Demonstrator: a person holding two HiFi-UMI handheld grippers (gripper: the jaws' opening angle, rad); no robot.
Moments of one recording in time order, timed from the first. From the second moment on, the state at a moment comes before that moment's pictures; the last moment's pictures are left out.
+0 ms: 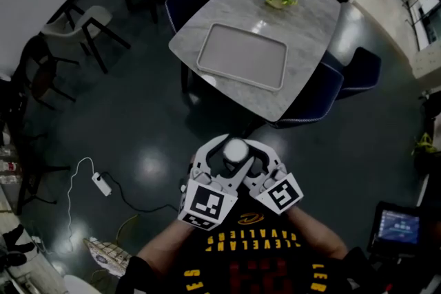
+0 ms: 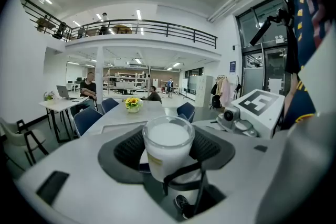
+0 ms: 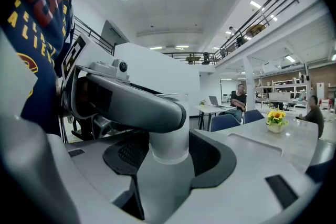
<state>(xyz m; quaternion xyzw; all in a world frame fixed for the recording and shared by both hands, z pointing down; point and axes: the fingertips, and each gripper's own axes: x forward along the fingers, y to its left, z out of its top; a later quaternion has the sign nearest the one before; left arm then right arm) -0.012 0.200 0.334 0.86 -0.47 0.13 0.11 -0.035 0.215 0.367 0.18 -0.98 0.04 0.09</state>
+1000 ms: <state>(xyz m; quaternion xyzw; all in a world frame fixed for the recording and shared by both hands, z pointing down) 0.049 0.040 0.338 0.83 -0.53 0.16 0.11 0.026 0.058 0.371 0.13 -0.99 0.03 0.08</state>
